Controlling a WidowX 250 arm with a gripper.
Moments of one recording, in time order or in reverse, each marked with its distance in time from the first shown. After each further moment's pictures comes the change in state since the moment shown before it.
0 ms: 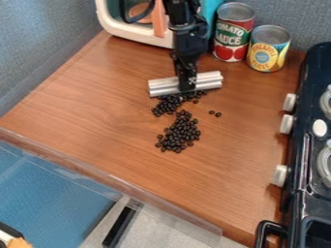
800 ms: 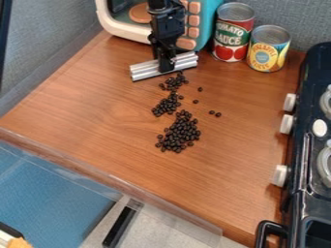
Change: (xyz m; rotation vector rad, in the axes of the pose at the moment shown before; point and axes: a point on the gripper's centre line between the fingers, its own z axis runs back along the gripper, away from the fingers) arm -0.022 0.062 0.009 0.056 0.008 0.161
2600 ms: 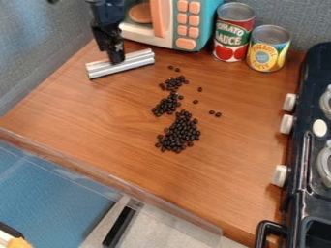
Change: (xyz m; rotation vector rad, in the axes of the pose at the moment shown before) arm -0.098 0.058 0.023 0.059 0.009 0.196
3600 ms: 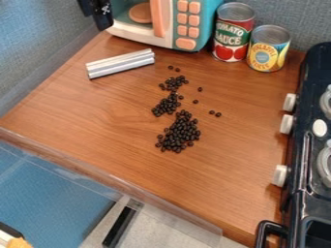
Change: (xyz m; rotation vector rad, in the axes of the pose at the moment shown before) arm -0.009 0.010 0.077 0.110 -0.119 0.086
